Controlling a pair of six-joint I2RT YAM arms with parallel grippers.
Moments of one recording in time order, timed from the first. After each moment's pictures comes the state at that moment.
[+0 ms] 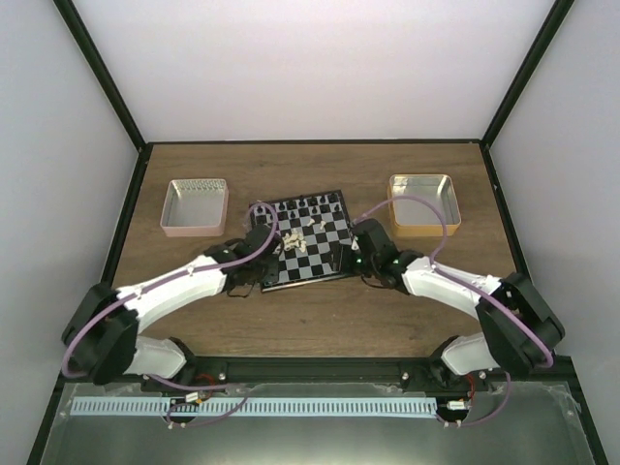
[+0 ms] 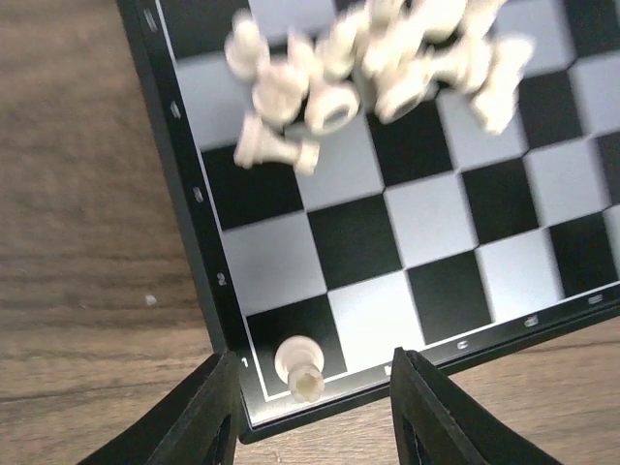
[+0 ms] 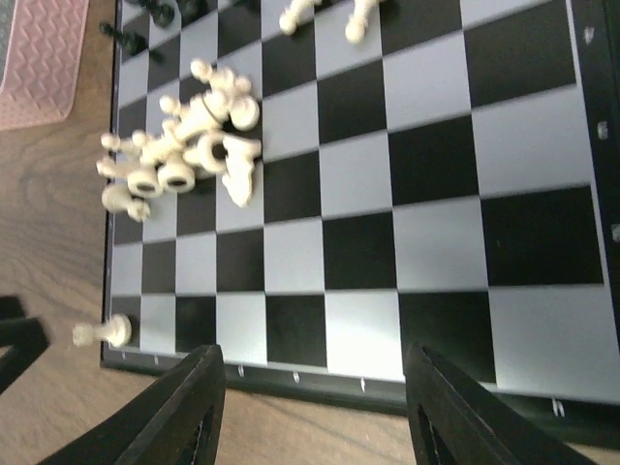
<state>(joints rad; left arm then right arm) -0.75 1.41 0.82 -0.55 -0.16 -0.67 0.68 1.37 0.66 -0.06 -0.13 0.71</state>
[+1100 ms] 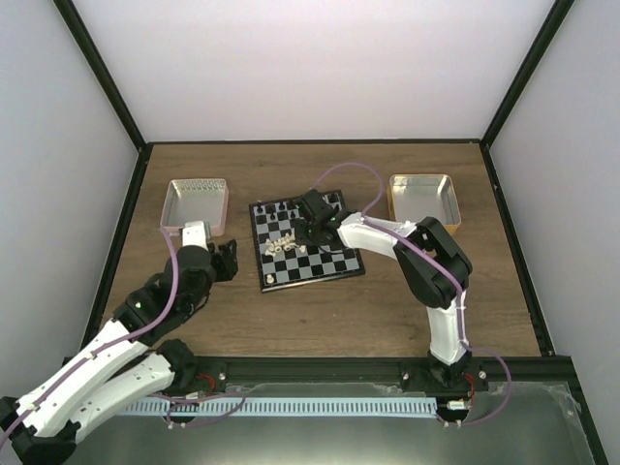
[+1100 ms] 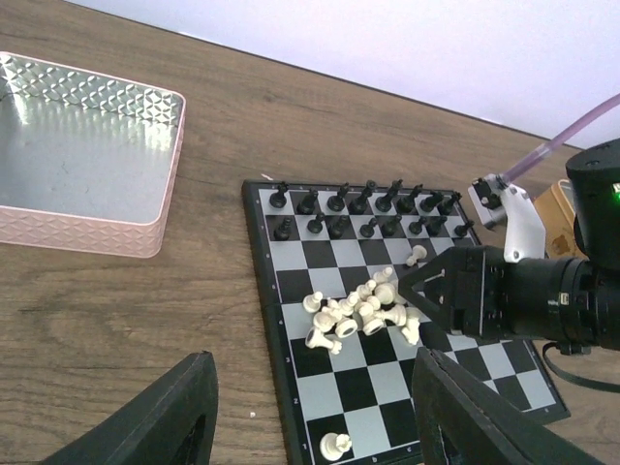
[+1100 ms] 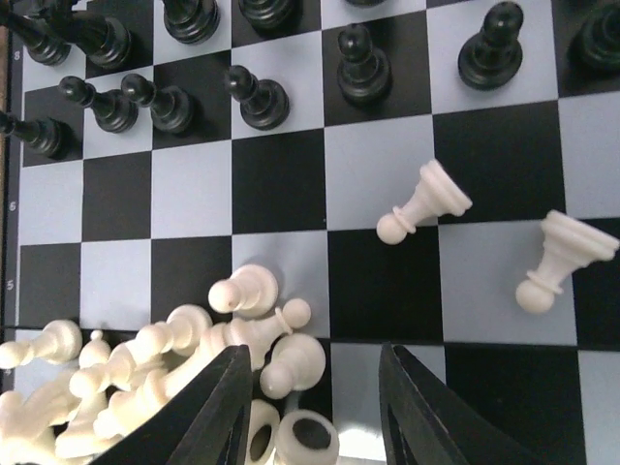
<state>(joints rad) -0.75 0.64 0.70 -0.58 -0.47 -0.63 0.75 1.97 1.33 -0.30 0.07 0.62</state>
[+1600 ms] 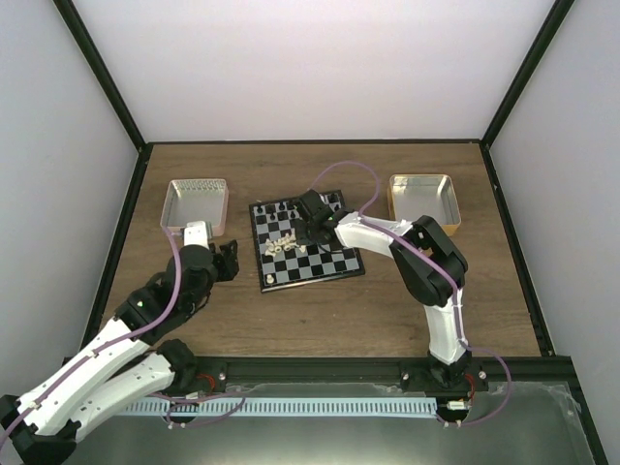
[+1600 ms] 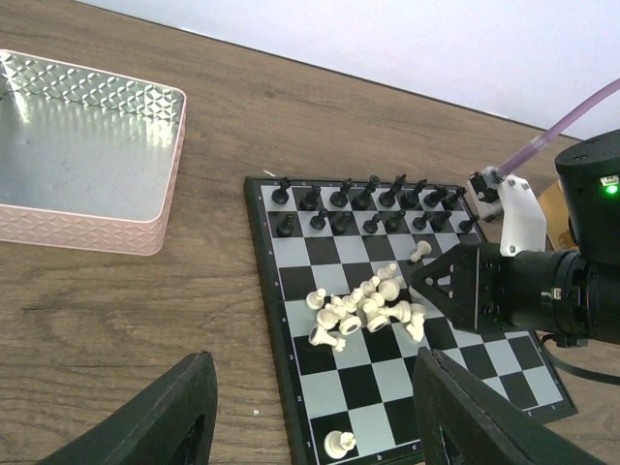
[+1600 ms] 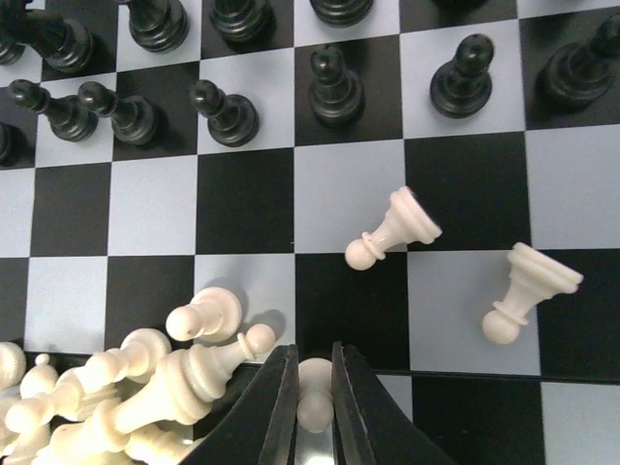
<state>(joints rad) -0.75 0.65 0.70 -0.58 -0.47 -0.62 0.76 2.01 1.36 -0.32 0.12 0.56</state>
